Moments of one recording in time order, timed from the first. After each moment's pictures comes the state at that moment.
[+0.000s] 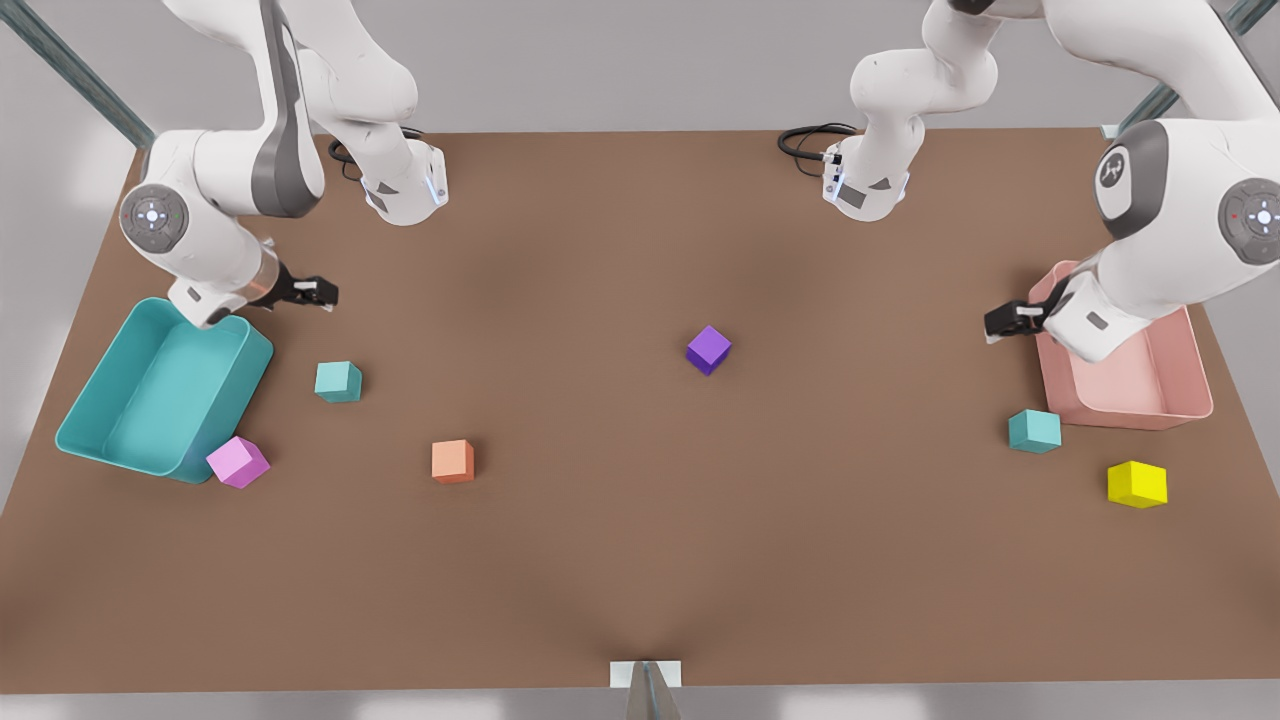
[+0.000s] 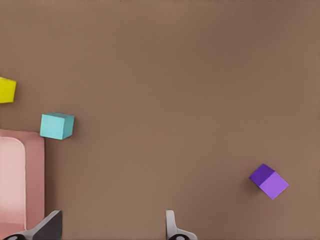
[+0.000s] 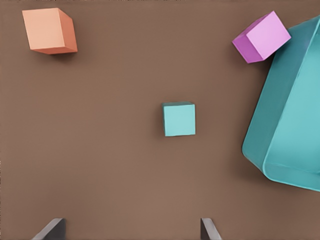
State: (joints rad) left arm 0.04 0.14 -0.07 -1.45 -0.01 1.47 -0.02; right arm -0.18 -0.19 0.20 -2.13 -0.01 1.74 0.02
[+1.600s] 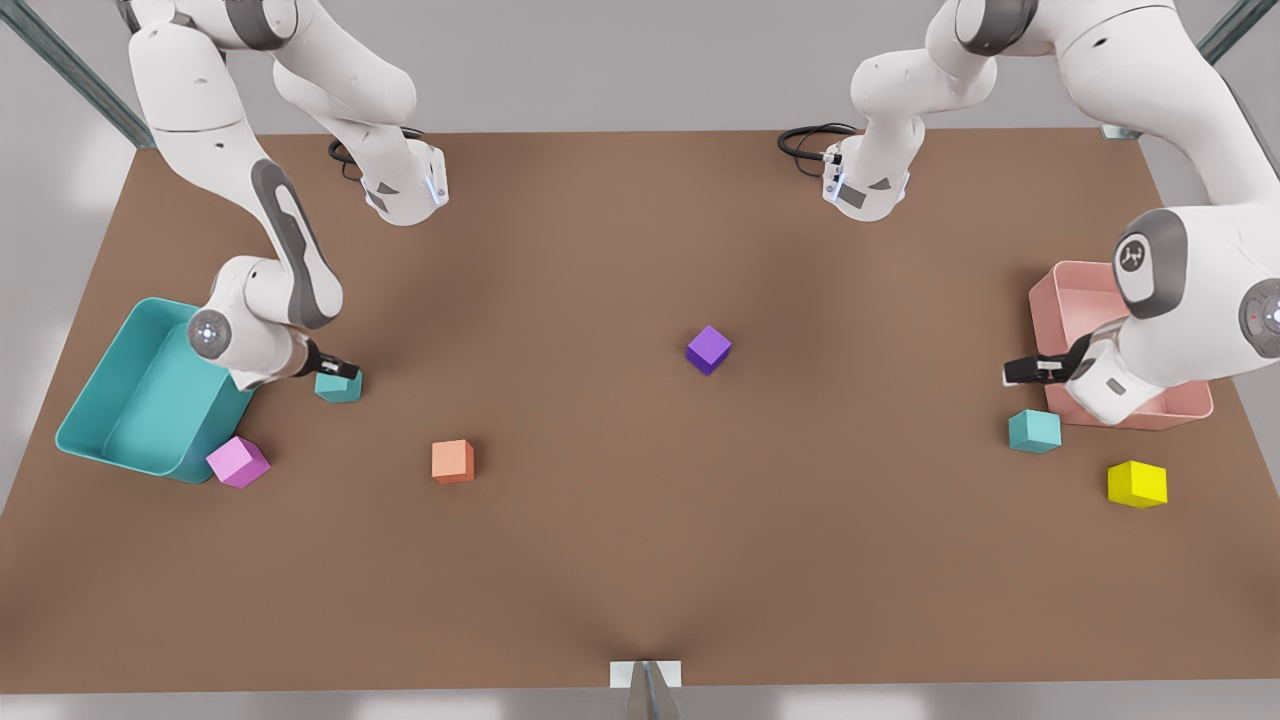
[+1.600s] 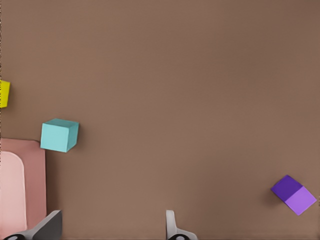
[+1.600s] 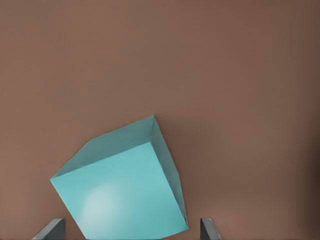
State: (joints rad) left arm 0.12 0.29 -0.06 -1.42 -0.01 1.50 0.06; right arm -0.27 0.25 0.11 -2.37 0.02 2.36 0.14
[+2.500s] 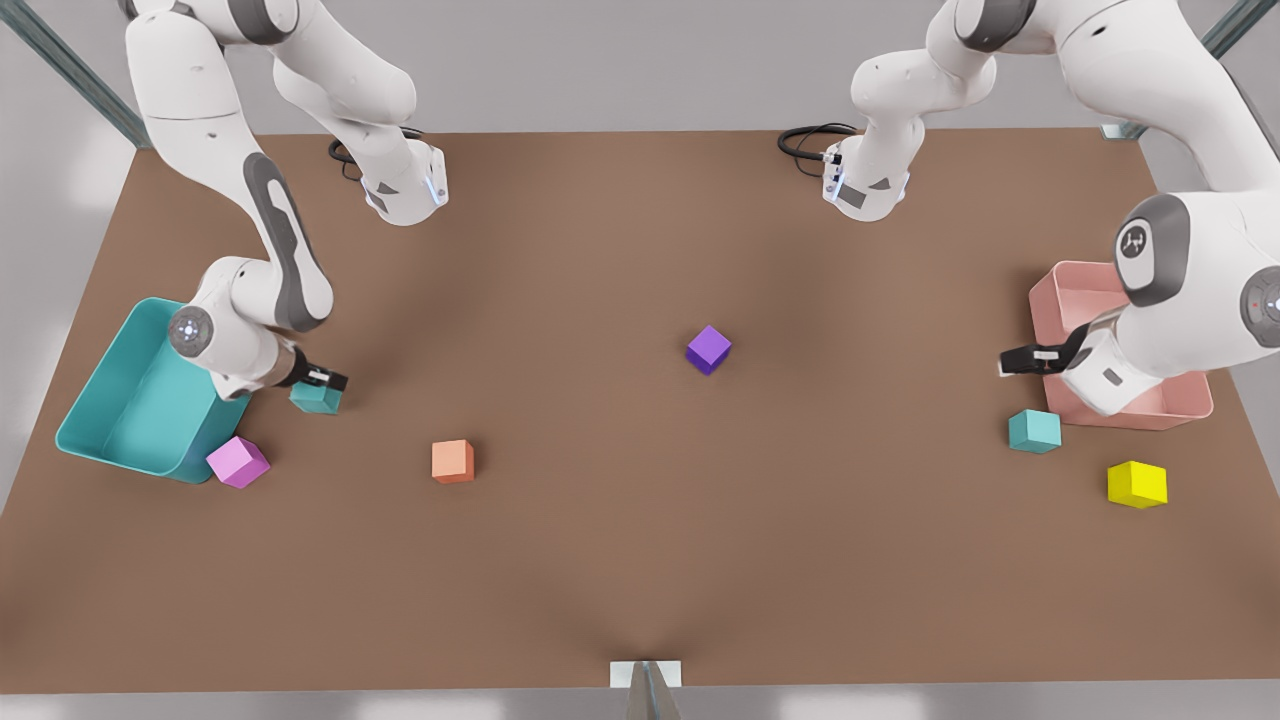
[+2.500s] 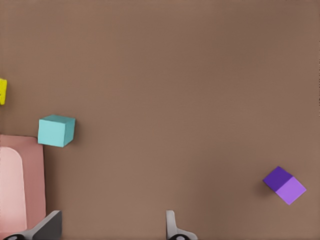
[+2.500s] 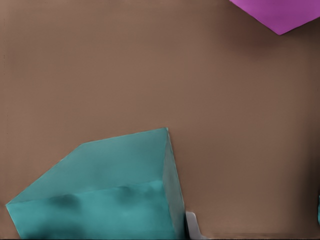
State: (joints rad) left arm 0.14 0.28 -0.11 -1.38 0.00 1.45 0.04; right arm -0.28 0.19 0.13 -2.30 0.04 2.34 0.08
